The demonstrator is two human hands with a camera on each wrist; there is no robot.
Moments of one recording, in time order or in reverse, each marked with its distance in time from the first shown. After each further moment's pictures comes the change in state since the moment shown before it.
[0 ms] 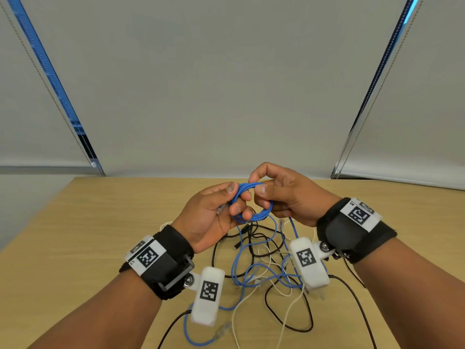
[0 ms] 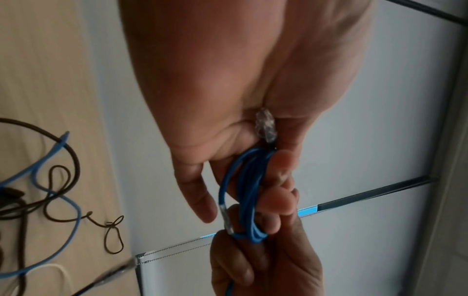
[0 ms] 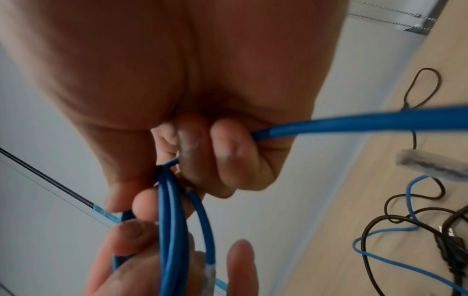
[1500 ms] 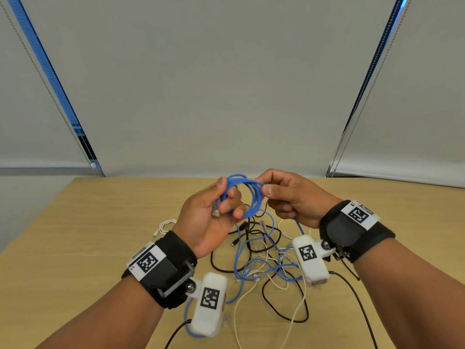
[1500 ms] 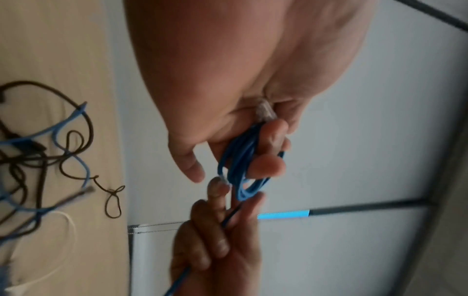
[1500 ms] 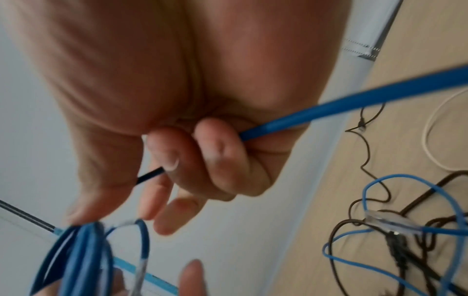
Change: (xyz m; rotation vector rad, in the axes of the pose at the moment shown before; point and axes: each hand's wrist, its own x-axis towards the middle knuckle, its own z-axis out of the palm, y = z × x) left_hand -0.014 -0.008 0.012 -0.176 0.058 0.071; right_hand -0.017 0.013 -0.004 0.088 0.106 0.031
